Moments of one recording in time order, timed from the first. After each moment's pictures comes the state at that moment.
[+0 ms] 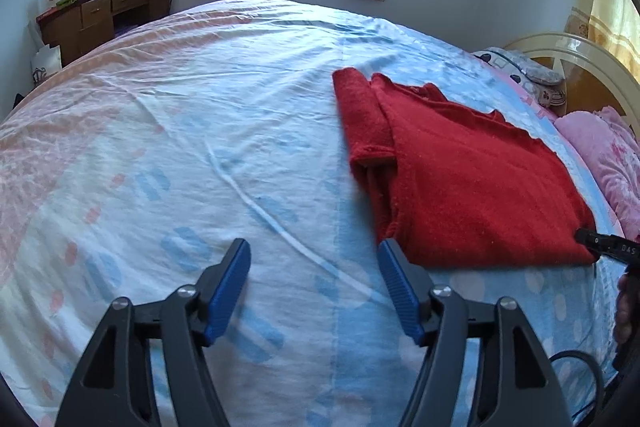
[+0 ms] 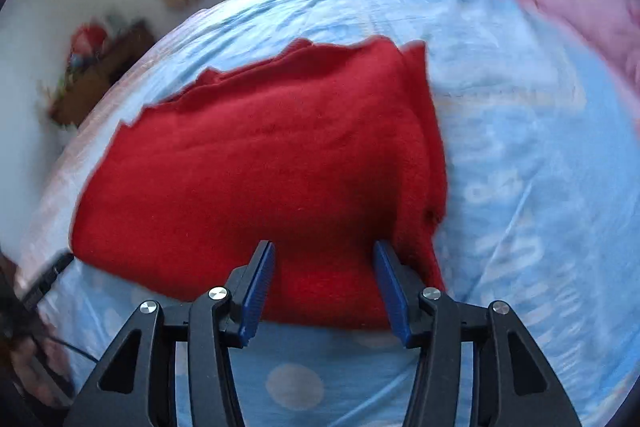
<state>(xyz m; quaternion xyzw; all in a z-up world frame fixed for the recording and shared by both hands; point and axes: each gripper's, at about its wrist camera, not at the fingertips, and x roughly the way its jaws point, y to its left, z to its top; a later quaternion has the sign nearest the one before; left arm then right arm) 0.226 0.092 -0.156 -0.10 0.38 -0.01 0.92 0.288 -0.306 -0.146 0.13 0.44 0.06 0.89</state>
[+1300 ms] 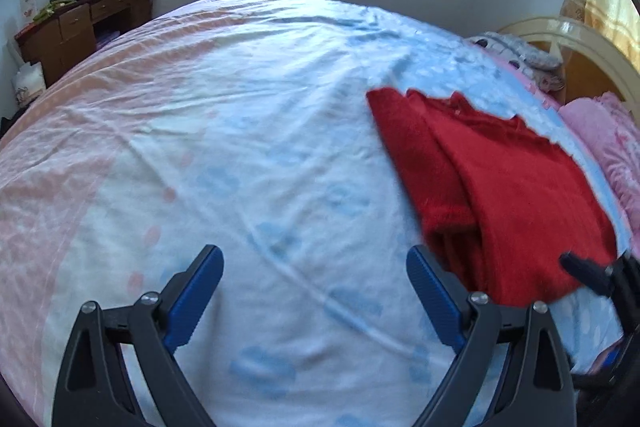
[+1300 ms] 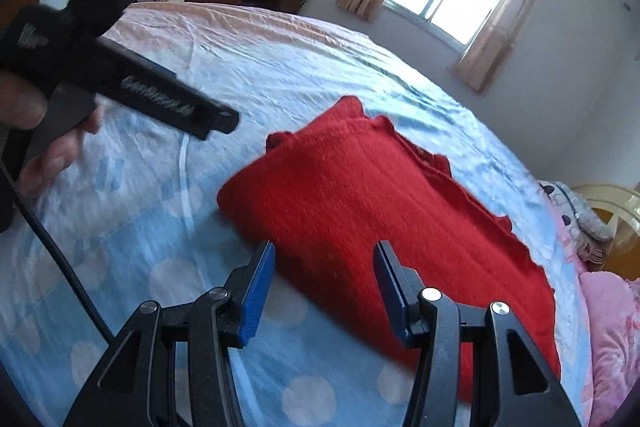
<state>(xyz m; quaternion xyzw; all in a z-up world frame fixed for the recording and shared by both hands) 0.288 0.136 -0.153 -0.07 0.40 -0.06 0.91 0.254 -0.014 -0.157 -0.30 0.29 0.16 0.89</state>
